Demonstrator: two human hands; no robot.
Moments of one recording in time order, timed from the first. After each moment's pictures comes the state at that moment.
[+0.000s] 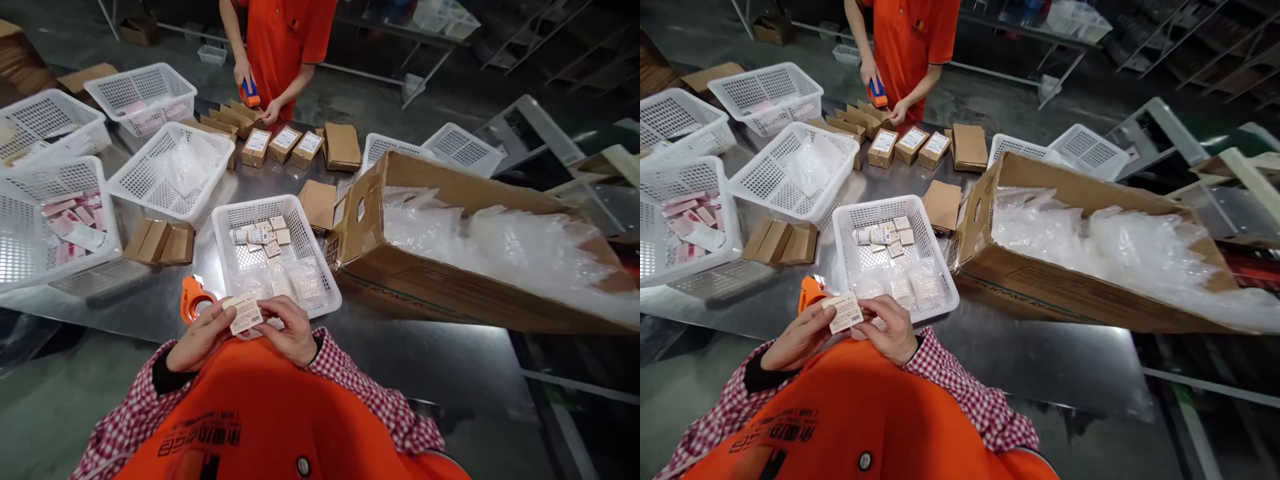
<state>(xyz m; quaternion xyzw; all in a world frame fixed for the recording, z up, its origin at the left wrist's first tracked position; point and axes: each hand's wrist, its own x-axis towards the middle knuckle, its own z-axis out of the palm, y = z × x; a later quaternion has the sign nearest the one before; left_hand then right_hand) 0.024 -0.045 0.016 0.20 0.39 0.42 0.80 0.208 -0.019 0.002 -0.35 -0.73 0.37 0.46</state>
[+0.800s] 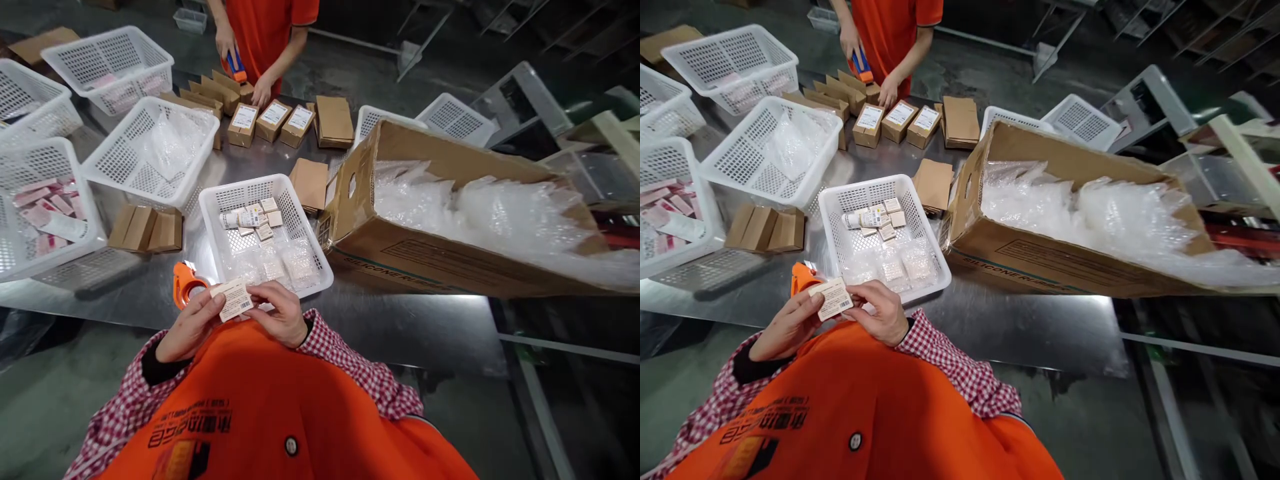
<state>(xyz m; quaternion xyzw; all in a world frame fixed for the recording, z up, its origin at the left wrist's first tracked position) 0.025 -0.054 0.015 0.23 0.40 0.42 0.78 0.206 -0.030 -0.002 -0.36 -0.72 0.37 0.47</state>
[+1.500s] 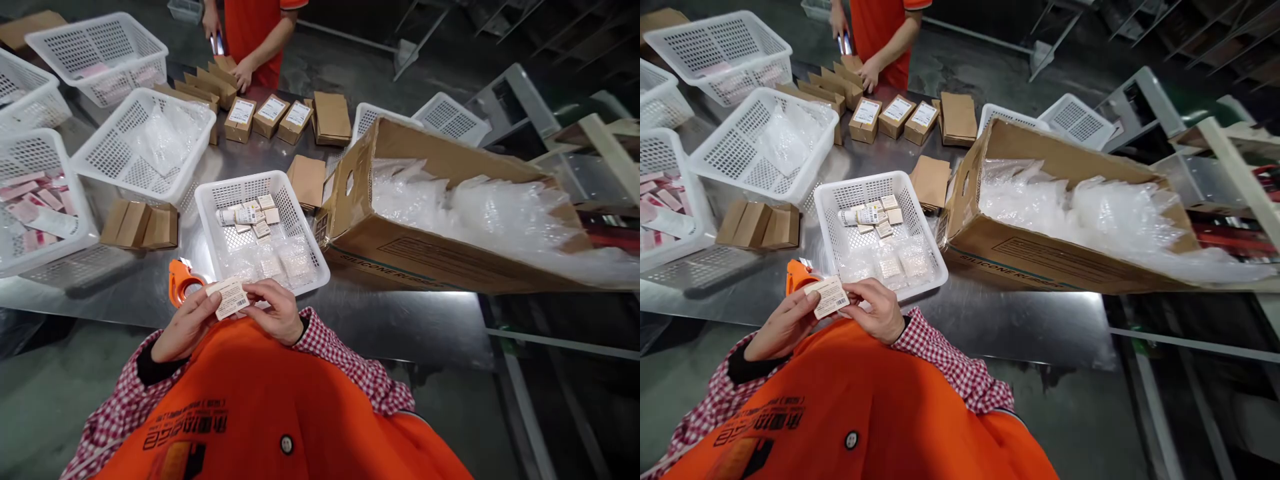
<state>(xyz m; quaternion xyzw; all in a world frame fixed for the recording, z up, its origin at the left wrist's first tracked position) 0.025 -0.055 0.014 0.21 0.42 0.43 0.77 0.204 -0.031 -0.004 -0.37 -0.72 0.38 0.46</state>
